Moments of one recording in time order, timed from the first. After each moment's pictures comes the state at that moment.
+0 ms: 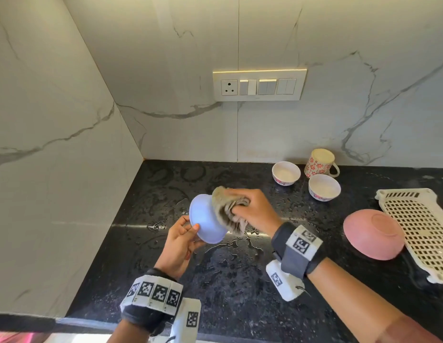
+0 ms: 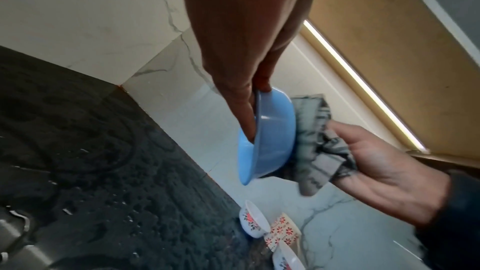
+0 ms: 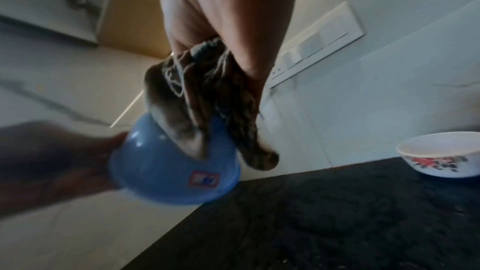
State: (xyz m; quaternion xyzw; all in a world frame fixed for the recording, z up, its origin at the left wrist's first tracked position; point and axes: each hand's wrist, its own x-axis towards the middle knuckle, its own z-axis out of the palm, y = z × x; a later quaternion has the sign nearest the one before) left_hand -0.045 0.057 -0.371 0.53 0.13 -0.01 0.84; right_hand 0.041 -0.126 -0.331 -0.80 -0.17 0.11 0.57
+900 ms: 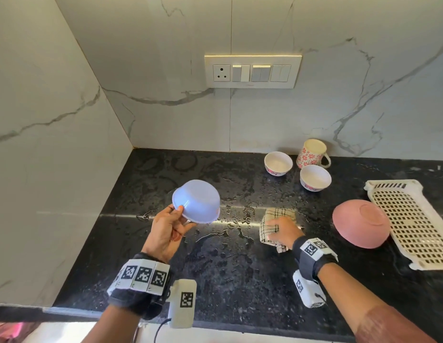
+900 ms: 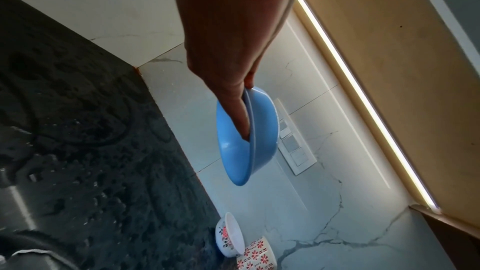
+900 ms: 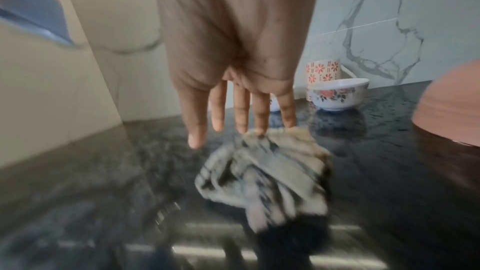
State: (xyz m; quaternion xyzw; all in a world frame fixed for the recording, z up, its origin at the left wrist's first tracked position) left_hand -0.036 0.050 -0.351 0.47 0.25 0.00 0.85; right_hand 0.048 -0.231 -0.454 -0.93 -0.05 0.26 0.26
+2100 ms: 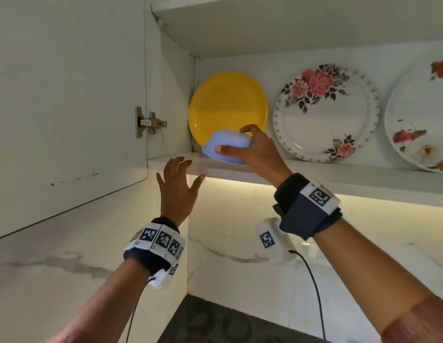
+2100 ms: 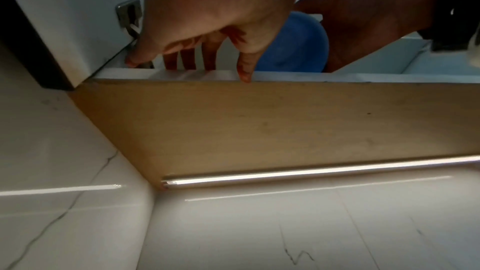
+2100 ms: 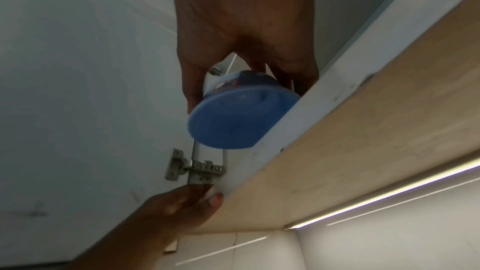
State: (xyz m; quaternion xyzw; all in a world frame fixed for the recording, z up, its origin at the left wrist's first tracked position) left_hand 0.070 0.227 -0.046 0.80 0.06 0.55 0.22; right_hand 0.108 0.054 0.051 -0.75 -0.39 -0.19 0.51
